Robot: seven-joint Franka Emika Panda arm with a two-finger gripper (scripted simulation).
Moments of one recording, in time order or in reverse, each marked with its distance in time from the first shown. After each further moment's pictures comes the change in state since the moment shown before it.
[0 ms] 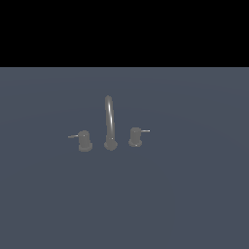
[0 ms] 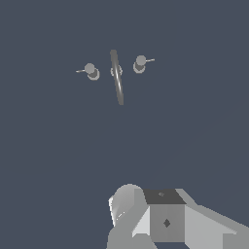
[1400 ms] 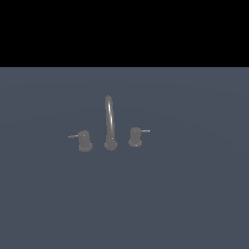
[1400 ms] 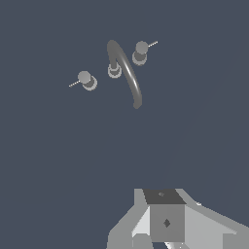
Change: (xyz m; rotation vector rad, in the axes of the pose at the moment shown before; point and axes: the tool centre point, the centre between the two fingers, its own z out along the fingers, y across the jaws) arm 0.031 -0.072 0.091 0.006 0.003 0.315
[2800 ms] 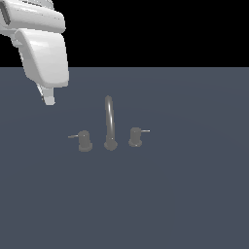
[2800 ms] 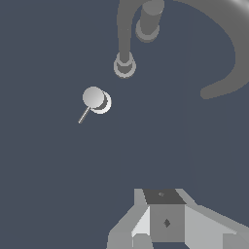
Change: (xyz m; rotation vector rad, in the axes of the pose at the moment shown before) arm 0.067 -0.119 0.152 0.018 0.002 0.523
